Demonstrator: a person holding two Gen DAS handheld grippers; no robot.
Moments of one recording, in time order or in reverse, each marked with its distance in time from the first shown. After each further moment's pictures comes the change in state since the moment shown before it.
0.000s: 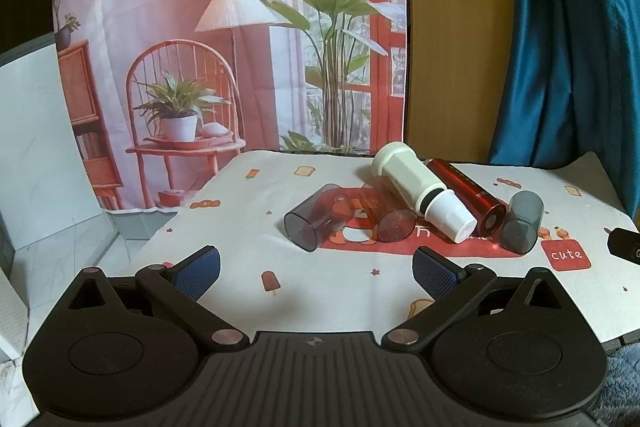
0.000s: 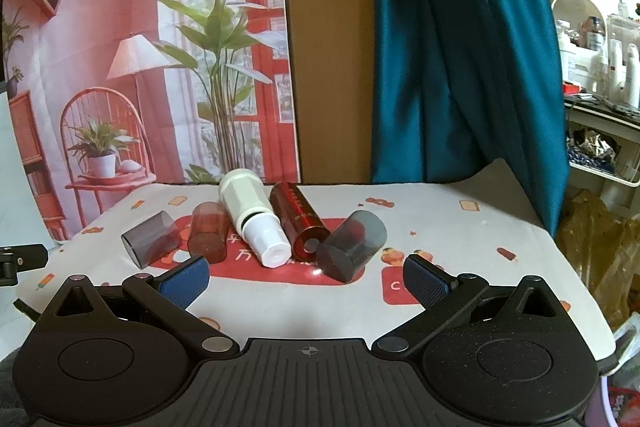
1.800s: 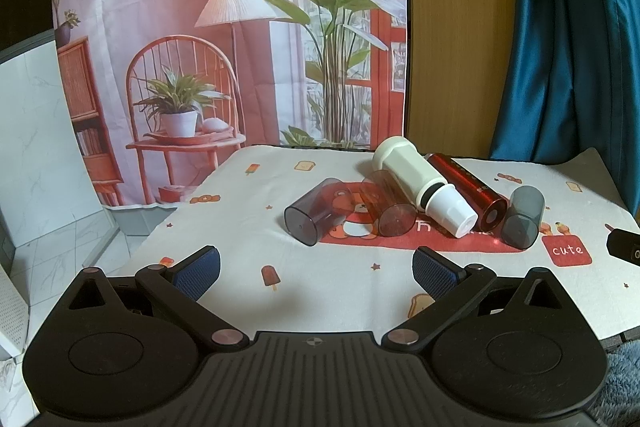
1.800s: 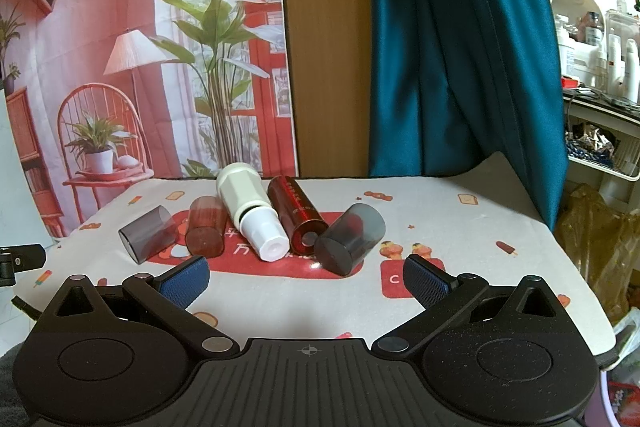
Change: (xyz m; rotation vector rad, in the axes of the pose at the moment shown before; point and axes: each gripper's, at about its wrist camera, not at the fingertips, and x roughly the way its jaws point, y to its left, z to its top) left arm 0.001 -0.001 -0.001 -0.003 0.004 0.003; right arm 0.002 -0.002 -0.003 0.003 0.004 -0.001
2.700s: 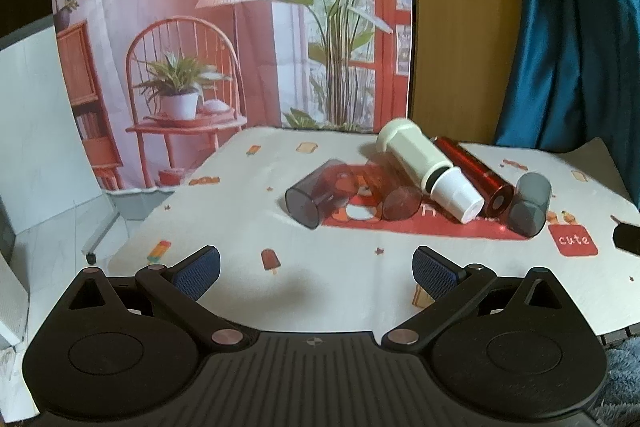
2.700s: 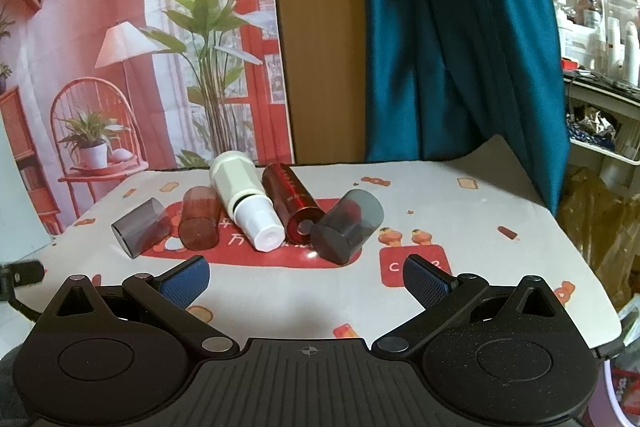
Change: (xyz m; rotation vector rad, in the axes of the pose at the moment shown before) left arm 0.014 0.003 -0.006 -0.010 0.067 0.003; right arm 0.014 -0.005 -0.005 0.025 0.042 -0.008
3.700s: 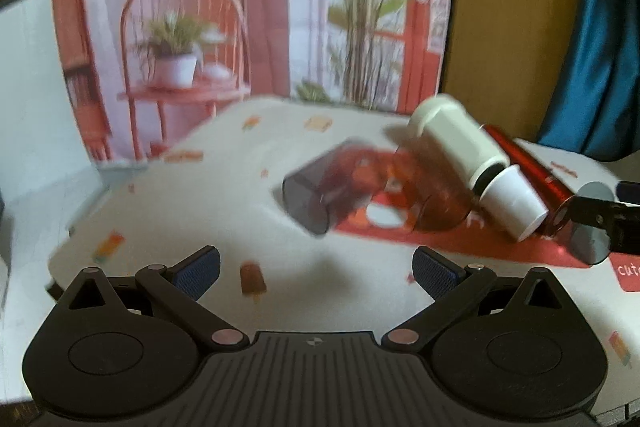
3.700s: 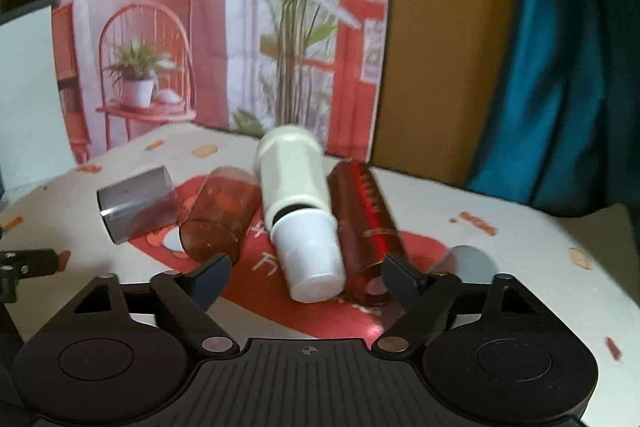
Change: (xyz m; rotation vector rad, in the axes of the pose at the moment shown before) left arm 0.130 0.009 0.006 -0.092 0.068 0.018; right arm 0.185 0.050 0.037 -0.271 0.098 0.180
